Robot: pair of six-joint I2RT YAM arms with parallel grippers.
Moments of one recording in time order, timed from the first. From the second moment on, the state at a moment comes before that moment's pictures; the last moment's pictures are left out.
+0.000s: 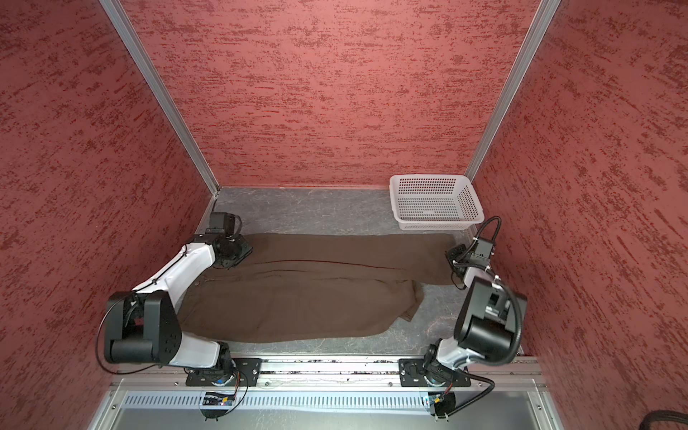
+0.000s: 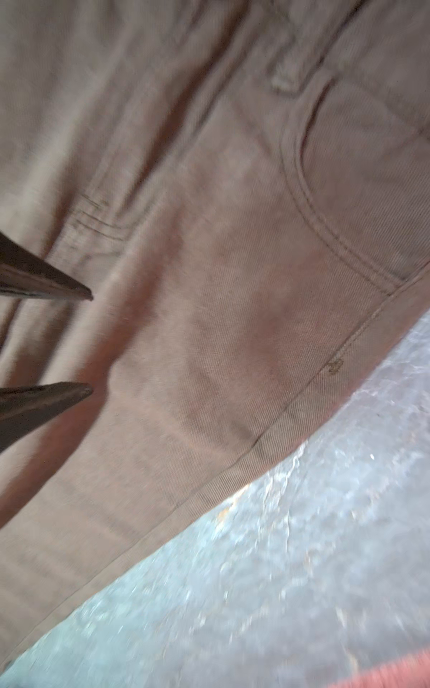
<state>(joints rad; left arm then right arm) 0.01 1.40 0.96 -0.64 -0.02 -0.76 -0.45 1.40 0.67 -0.04 -0.35 0.79</state>
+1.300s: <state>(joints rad) 0.15 1.36 0.67 -0.55 0.11 -0.78 -0.22 1.16 0.68 -0.60 -0.28 0.61</state>
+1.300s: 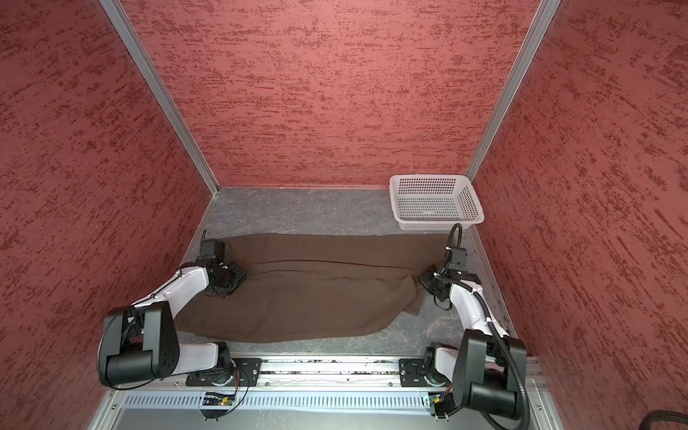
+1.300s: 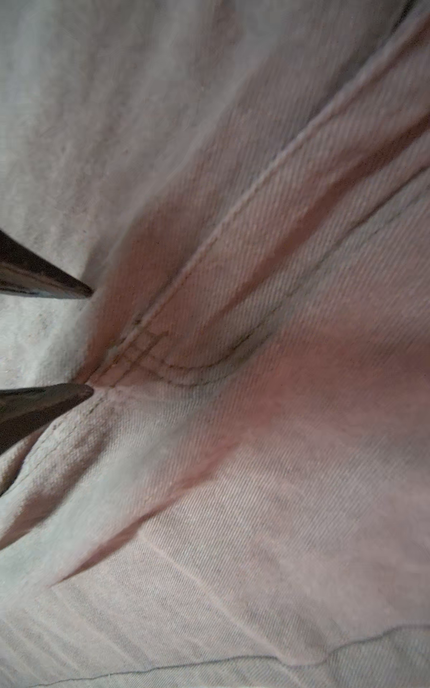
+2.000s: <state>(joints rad) 0.22 1.39 0.65 -0.48 0.15 -0.75 -0.22 1.13 1.04 -0.95 -0.12 0.54</state>
